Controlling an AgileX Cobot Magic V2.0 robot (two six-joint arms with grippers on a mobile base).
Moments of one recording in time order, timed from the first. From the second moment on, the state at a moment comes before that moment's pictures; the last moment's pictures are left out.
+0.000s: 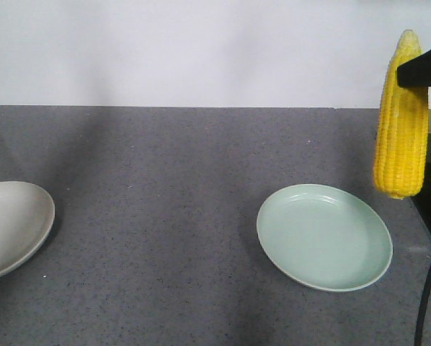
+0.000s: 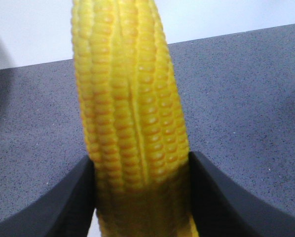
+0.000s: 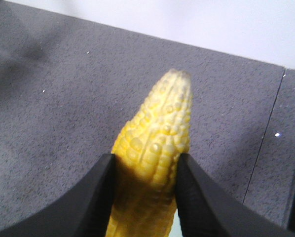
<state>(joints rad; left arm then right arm) -0.22 1.22 -1.57 0.14 1.12 -0.04 -0.19 1.34 -1.47 0.68 1.12 -0.64</state>
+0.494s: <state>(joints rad) -0.22 1.22 -1.57 0.14 1.12 -0.04 -0.18 1.59 -1.47 0.69 1.24 -0.64</state>
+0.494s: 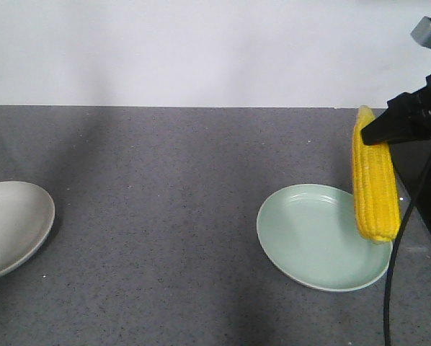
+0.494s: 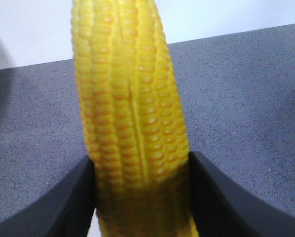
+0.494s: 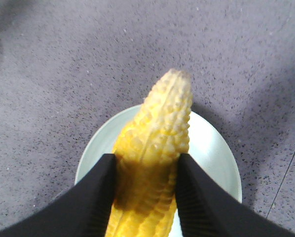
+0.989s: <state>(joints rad) -0.22 1.22 -1.57 0.14 1.12 -0.04 -0.04 1.78 -1.47 0.59 1.23 -0.55</state>
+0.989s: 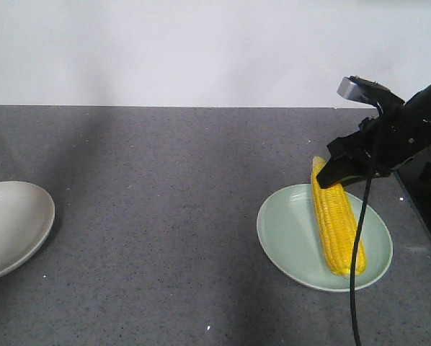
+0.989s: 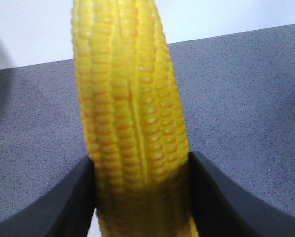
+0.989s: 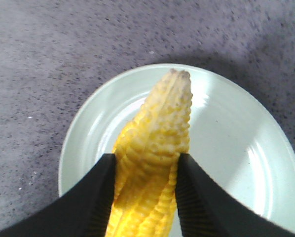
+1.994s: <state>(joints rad) -0.22 1.22 -1.57 0.14 1.12 -0.04 -0.04 1.82 -1.47 0.54 1.22 -0.50</state>
